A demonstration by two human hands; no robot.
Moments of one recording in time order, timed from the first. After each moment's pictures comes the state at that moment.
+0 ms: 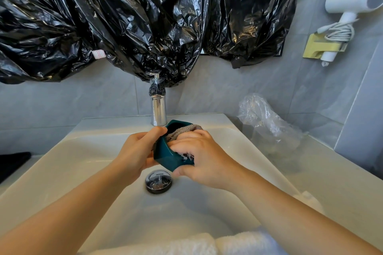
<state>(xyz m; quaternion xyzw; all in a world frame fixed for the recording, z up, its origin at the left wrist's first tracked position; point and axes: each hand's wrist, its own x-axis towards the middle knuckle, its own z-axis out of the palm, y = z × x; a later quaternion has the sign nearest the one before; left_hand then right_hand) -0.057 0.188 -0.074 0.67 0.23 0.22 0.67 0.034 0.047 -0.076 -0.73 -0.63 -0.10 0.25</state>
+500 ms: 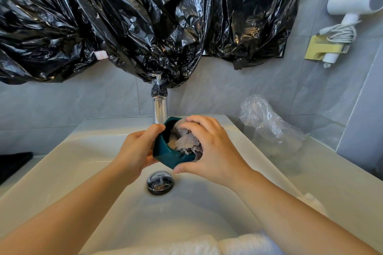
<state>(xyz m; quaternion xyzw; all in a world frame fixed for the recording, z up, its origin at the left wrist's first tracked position) -0.058 0.190 -0.070 0.64 0.23 0.24 0.69 0.039 0.039 -0.074 -0.77 -0.54 -0.18 0.30</state>
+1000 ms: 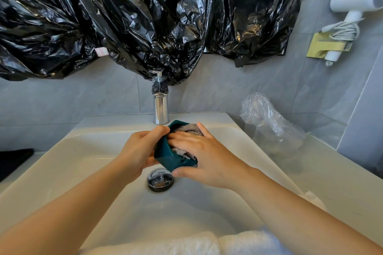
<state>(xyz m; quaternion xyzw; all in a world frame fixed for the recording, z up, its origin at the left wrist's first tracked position) -0.057 0.188 -0.074 0.66 0.23 0.22 0.68 0.031 0.041 -0.073 -0.74 -0.64 -0.09 0.21</state>
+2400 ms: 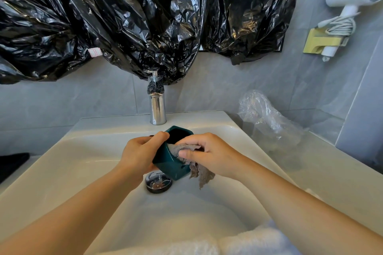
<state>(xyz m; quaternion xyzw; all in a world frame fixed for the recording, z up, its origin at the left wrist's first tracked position) -0.047 0.186 -0.087 0.65 0.29 0.25 0.66 0.048 0.037 -0.077 -0.73 -0.53 0.11 0.42</state>
